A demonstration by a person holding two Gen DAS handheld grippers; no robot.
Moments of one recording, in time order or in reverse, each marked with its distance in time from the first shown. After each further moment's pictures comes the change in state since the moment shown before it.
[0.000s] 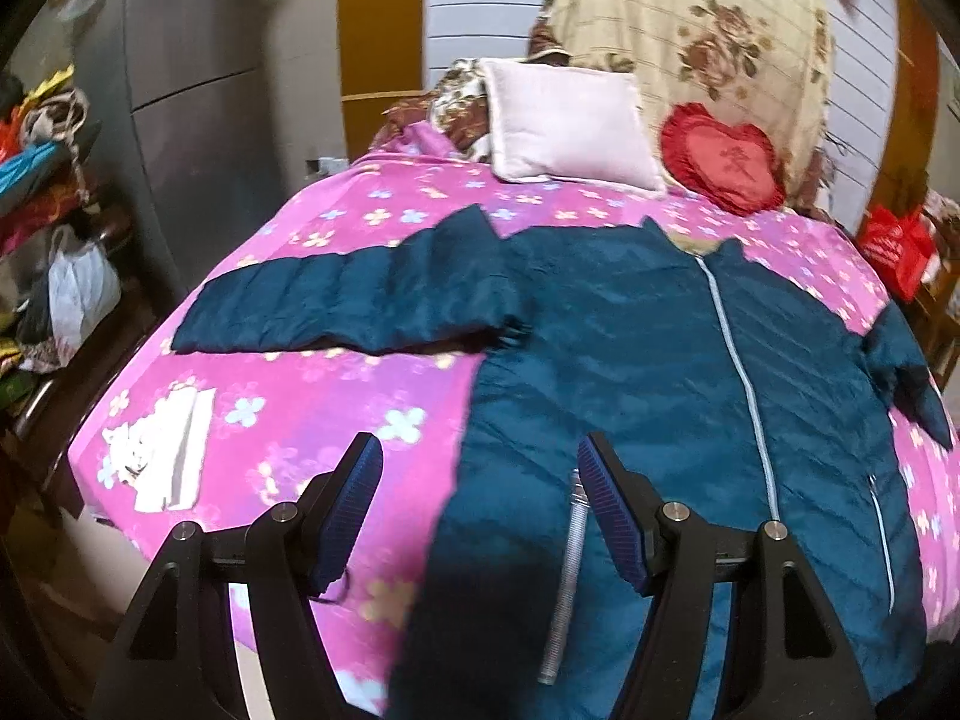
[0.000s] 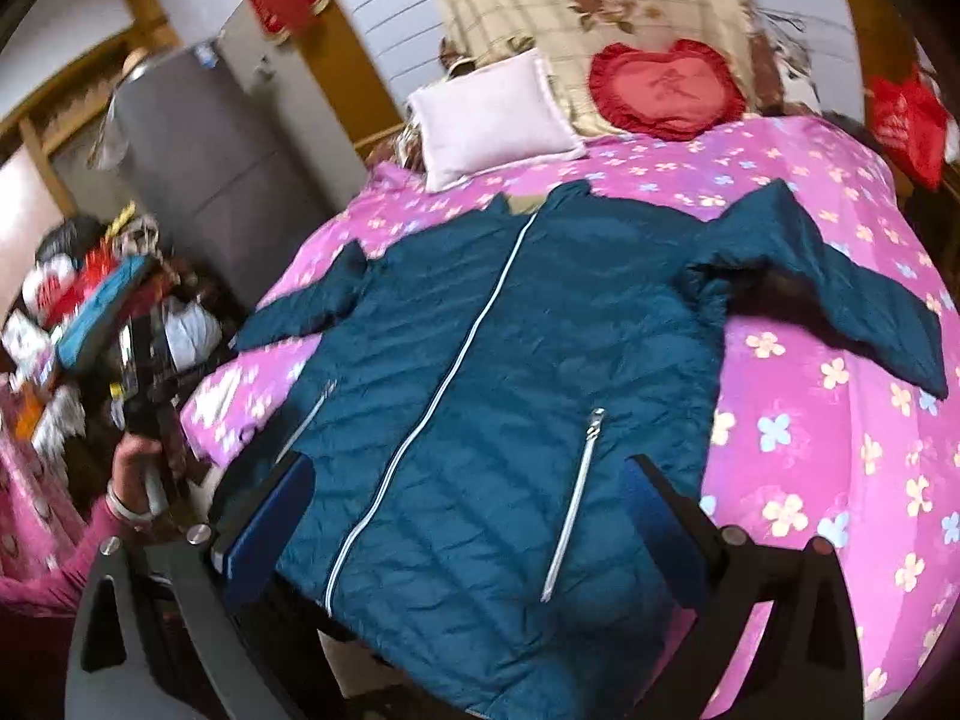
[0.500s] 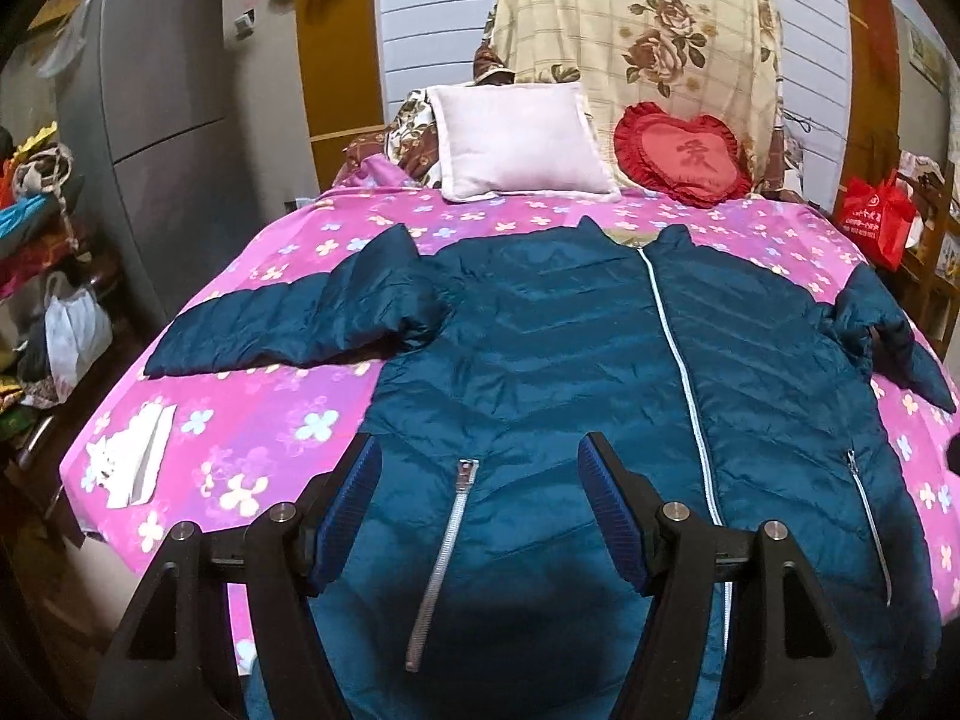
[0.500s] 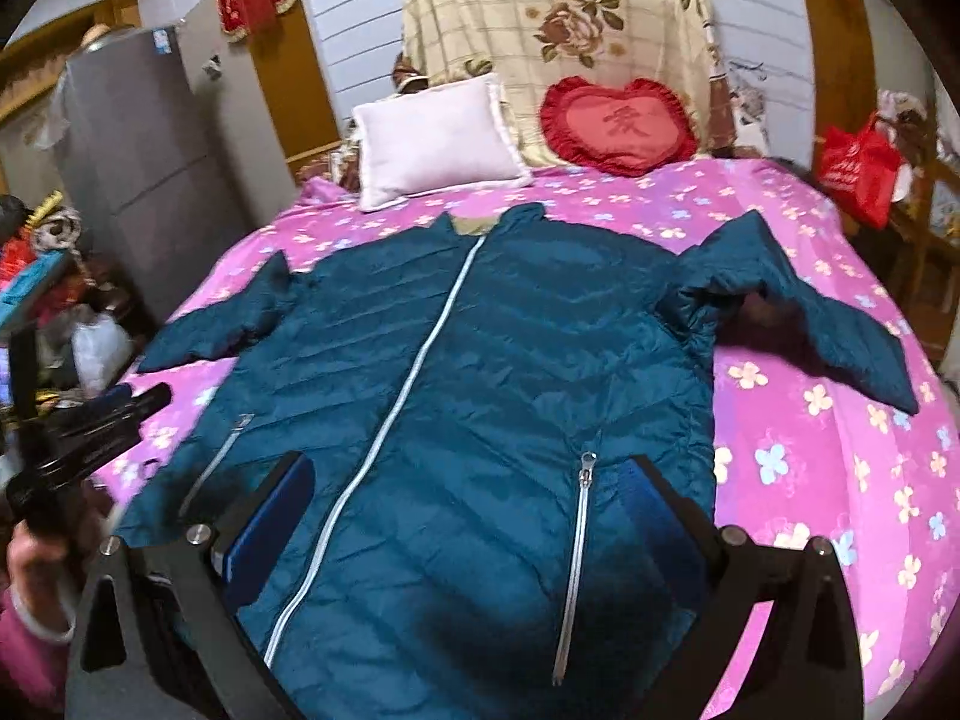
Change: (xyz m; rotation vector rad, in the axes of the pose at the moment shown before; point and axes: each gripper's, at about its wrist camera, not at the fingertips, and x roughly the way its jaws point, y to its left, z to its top) left arm -0.007 -0.084 -0.026 0.074 -0.071 0.009; right arm 0.081 0.023 0.011 0.004 -0.081 -0.267
